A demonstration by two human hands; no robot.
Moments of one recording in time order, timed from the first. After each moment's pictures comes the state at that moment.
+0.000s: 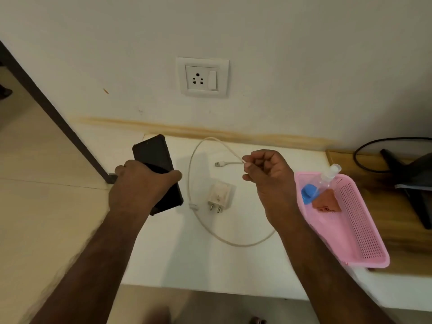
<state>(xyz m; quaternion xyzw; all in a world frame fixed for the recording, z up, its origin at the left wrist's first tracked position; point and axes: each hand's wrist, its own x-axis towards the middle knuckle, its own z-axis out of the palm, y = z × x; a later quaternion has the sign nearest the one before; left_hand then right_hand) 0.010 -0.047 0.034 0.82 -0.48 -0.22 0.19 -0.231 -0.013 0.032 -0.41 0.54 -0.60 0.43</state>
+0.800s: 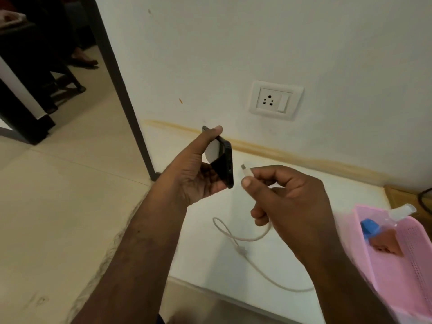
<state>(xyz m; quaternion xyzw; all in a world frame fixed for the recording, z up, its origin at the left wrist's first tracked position) 0.056 -0.040 0.112 0.51 -0.17 -0.71 0.45 -0.116 0.032 0.127 -0.57 0.54 -0.46 0.42</state>
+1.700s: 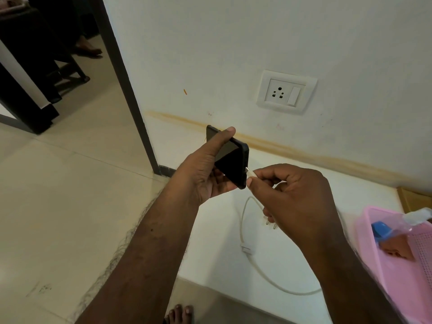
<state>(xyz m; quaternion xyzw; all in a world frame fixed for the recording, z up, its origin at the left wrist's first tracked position) 0.050 -0.055 0.079 0.51 -0.19 -0.69 0.47 -0.115 0.007 0.109 -0.64 0.60 -0.37 0.30</state>
